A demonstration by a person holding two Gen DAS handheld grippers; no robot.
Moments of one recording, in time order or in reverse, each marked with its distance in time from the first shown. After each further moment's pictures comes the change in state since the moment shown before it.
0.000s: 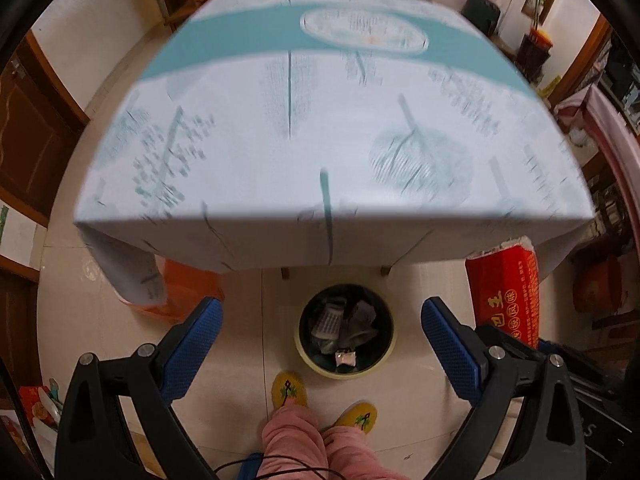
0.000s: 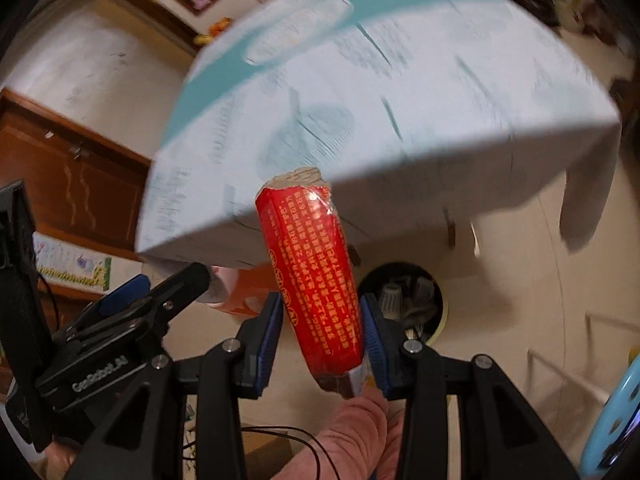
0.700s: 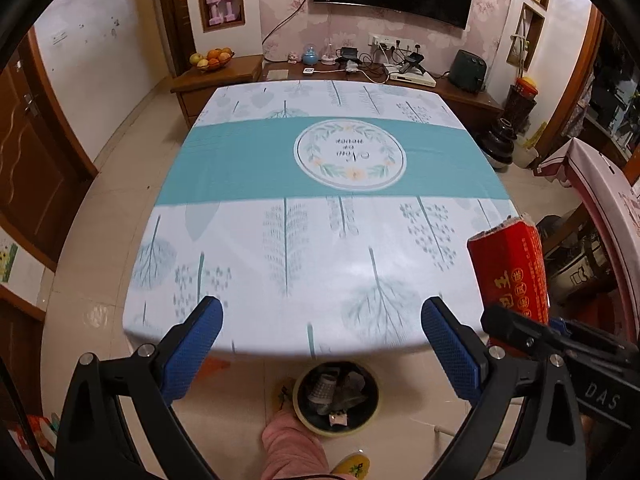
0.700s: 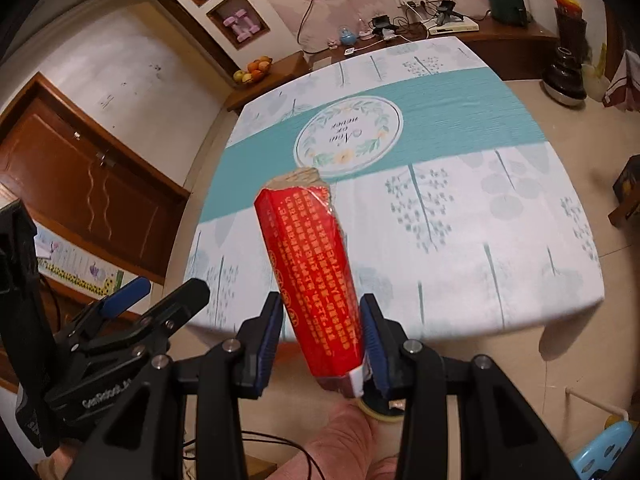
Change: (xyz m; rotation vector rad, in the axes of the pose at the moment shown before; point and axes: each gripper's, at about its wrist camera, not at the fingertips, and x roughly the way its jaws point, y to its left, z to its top) left arm -0.126 -0.020 0.082 -0.003 -0.236 -0.001; right arm -0.092 0.055 0.105 -0.160 -0.151 0.047
